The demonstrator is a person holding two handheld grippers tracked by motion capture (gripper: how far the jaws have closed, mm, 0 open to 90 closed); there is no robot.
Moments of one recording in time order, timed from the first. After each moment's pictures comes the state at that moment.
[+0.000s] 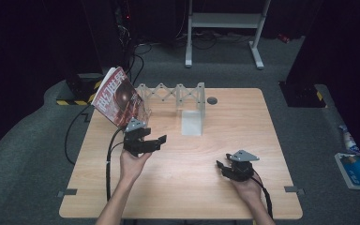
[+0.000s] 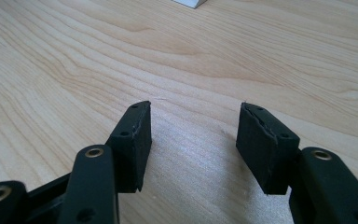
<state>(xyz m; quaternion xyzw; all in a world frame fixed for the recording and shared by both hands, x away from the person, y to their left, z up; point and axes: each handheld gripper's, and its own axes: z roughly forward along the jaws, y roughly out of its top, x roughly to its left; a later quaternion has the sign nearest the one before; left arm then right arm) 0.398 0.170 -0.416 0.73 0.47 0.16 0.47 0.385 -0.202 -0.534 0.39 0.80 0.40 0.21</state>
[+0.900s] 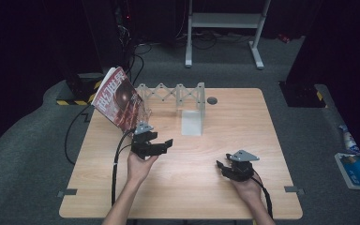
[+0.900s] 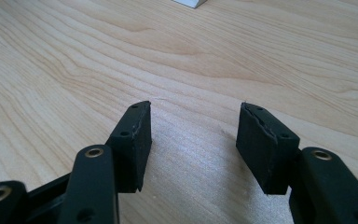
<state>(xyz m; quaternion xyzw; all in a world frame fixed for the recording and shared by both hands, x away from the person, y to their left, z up) 0.402 0.152 -0.436 0.74 0.47 0.15 0.46 0.386 -0.202 -0.534 0.39 0.80 0.40 0.21</state>
